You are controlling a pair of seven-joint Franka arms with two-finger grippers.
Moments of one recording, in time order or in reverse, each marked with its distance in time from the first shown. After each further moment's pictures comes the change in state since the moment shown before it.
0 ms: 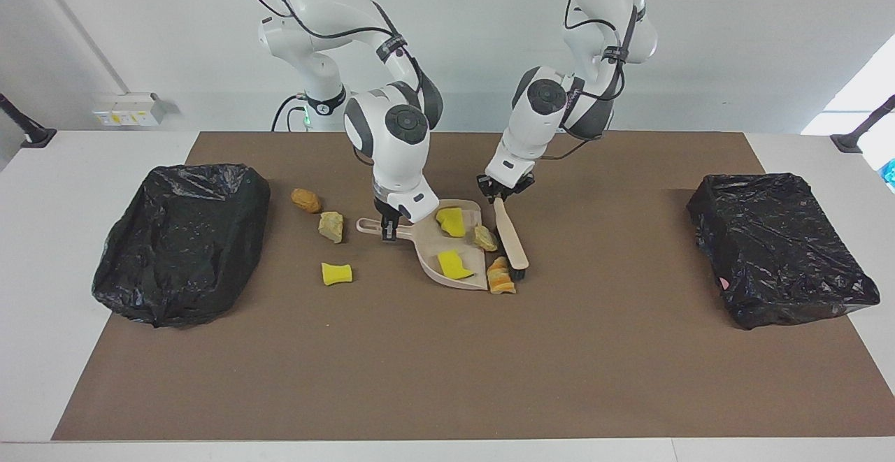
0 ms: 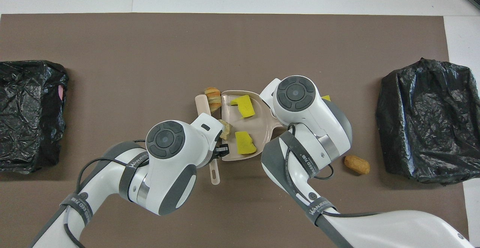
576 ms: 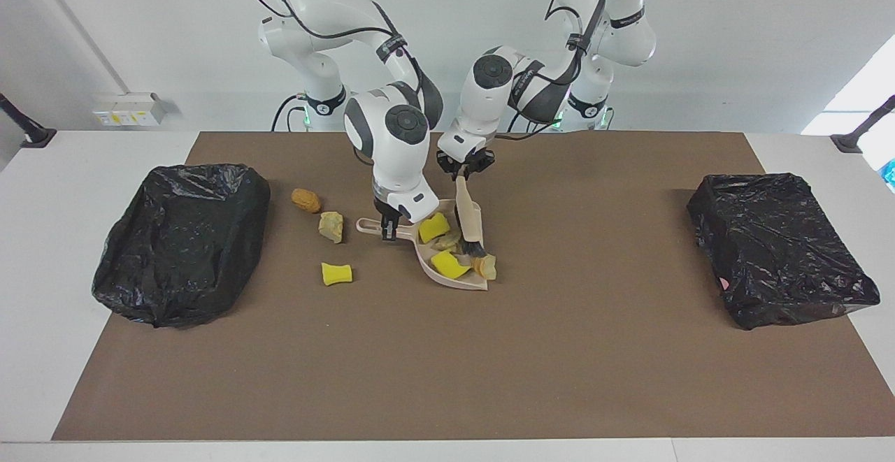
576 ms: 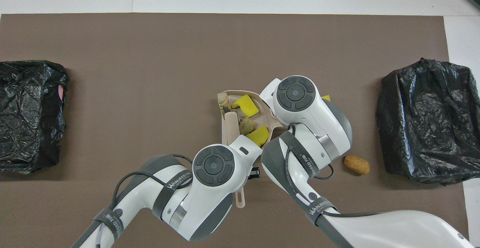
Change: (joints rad) left arm -0.144 -0.025 0.001 0.062 0.000 -0.138 -0.090; right arm 0.000 0.000 0.000 0.000 0.000 0.000 0.000
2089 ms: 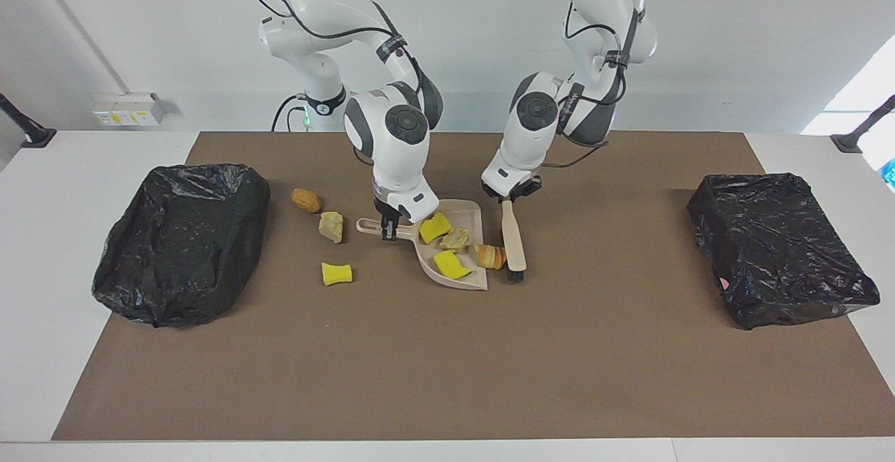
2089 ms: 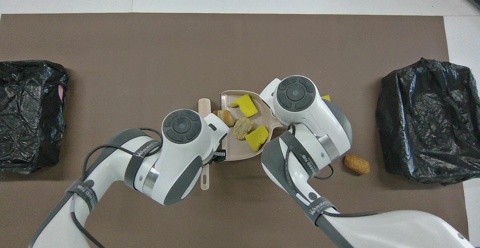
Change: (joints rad) left arm 0.138 0.071 -0.005 0.014 0.099 -0.071 0.174; right arm 0.000 0.000 0.000 0.000 0.000 0.000 0.000
